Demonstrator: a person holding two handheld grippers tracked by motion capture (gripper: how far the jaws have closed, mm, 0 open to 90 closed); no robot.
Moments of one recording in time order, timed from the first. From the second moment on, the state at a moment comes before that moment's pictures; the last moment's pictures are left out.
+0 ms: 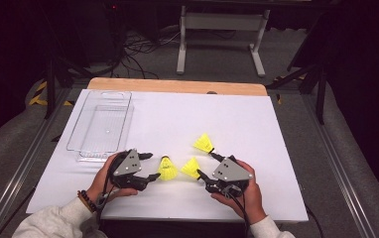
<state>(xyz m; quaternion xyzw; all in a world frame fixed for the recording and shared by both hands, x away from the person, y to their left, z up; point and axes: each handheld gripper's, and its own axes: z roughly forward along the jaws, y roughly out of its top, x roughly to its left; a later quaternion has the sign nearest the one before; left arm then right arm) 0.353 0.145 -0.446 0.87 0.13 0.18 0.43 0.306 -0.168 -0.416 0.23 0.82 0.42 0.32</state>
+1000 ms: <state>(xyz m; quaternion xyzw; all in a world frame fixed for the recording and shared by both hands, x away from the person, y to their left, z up) 0.375 0.111 -0.438 0.90 0.12 0.24 0.34 0.302 -0.180 -0.417 0.24 0.81 0.41 0.34</state>
